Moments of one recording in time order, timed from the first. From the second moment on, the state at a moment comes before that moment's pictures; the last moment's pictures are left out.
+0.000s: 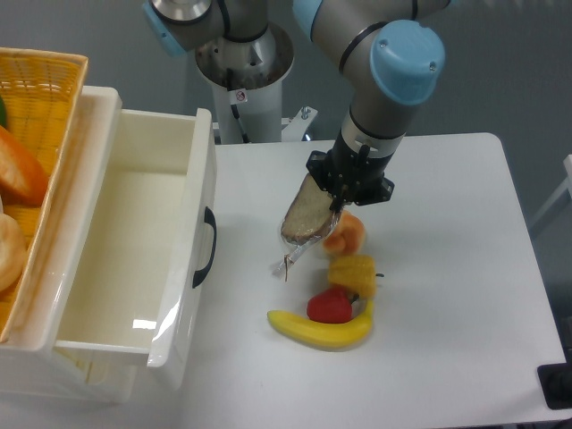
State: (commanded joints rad) arm 2.61 -1.79 -1.49 -1.49 1.43 0.97
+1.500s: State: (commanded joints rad) arm 2.62 -1.62 -1.44 -1.63 1.40 0.70
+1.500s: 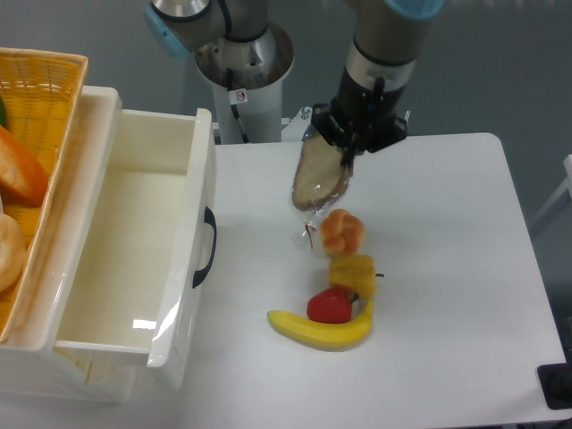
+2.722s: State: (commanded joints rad) arm 2.52 -1.51 -1.46 -1.63 1.20 0.50
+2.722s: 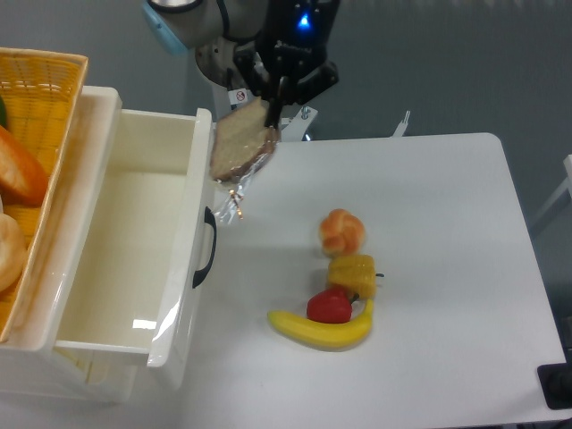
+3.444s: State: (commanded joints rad) arm 2.40 -1.57 -1.48 -1.53 1.19 0.39
